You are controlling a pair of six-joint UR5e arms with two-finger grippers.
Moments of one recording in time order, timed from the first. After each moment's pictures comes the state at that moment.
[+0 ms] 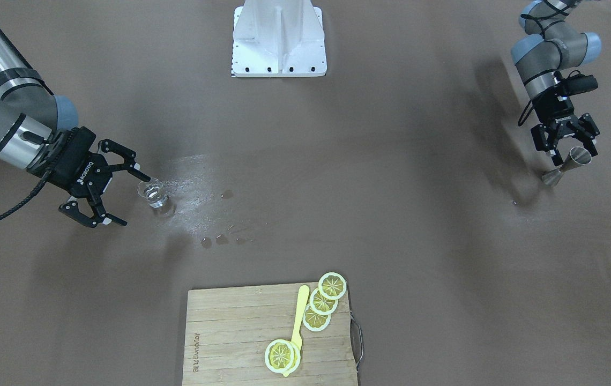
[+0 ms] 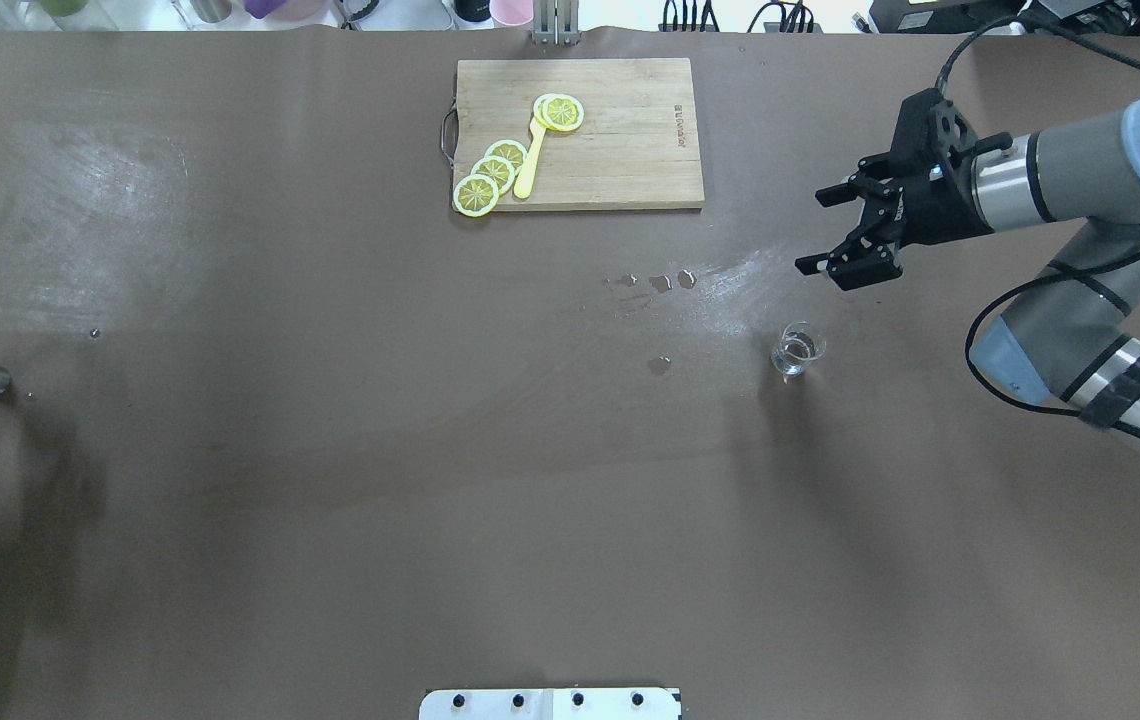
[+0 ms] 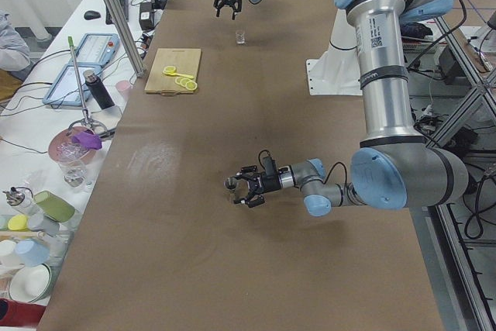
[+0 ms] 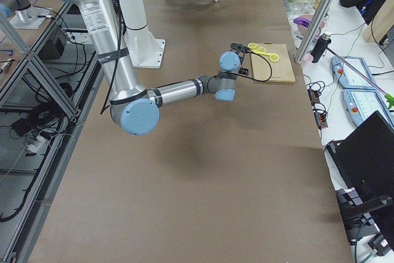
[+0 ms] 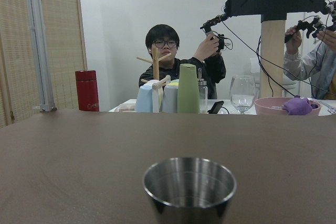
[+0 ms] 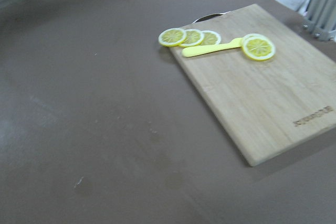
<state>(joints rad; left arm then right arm) -0.25 -1.24 -1.48 -2.66 -0.34 -1.64 0.96 -1.23 1.45 -0.37 2.27 0.25</state>
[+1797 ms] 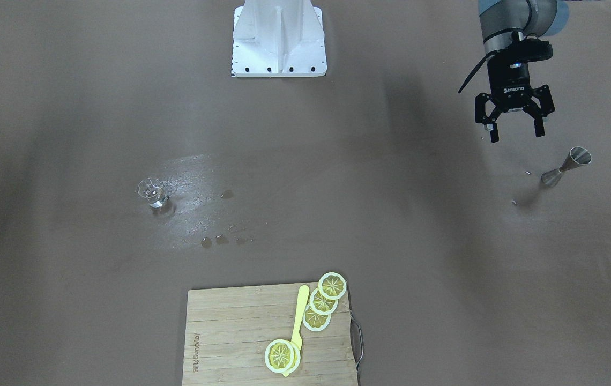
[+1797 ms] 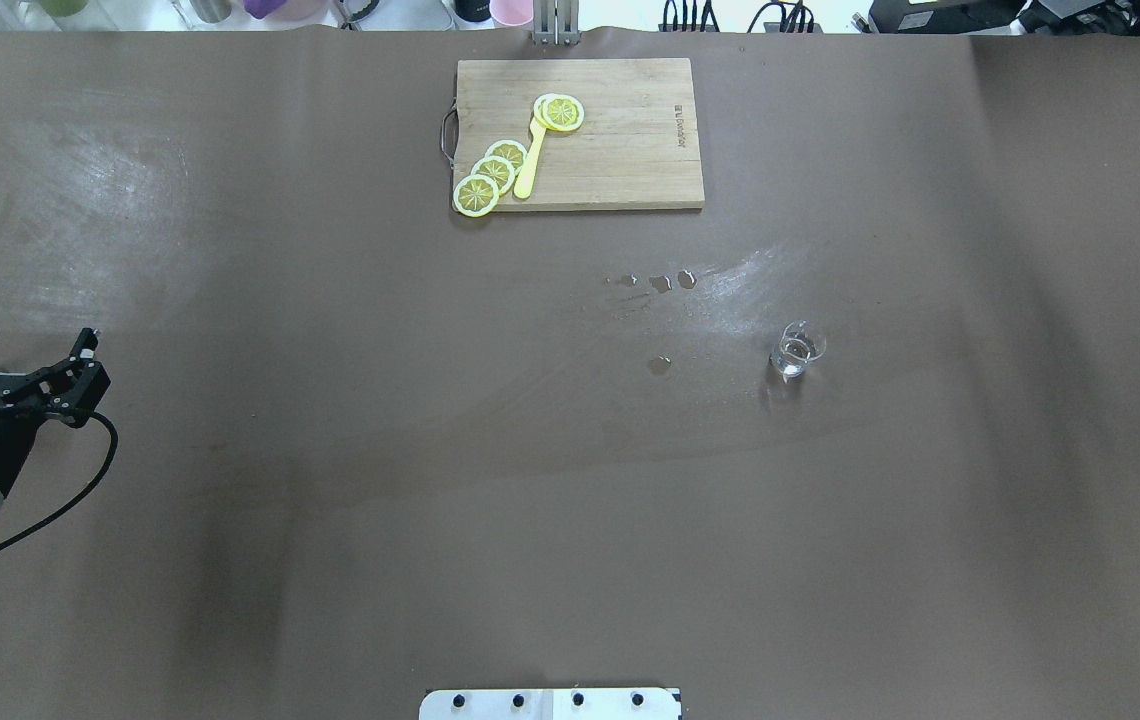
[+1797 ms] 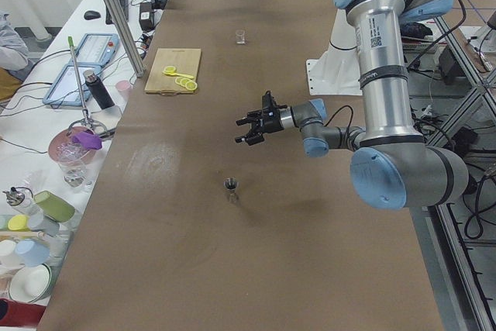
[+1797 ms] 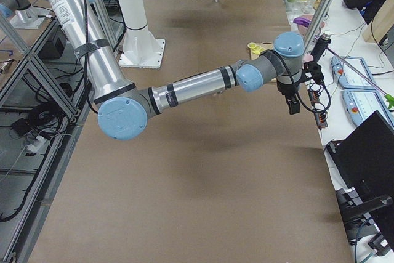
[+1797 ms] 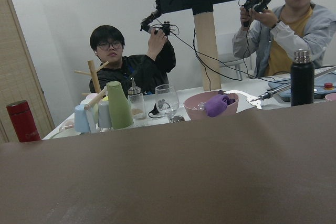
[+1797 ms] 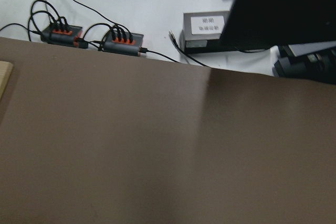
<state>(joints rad) -0.28 -1.27 -1.94 -2.53 -0.59 -1.14 1.46 -1.13 1.48 -1.42 2.30 0.31</state>
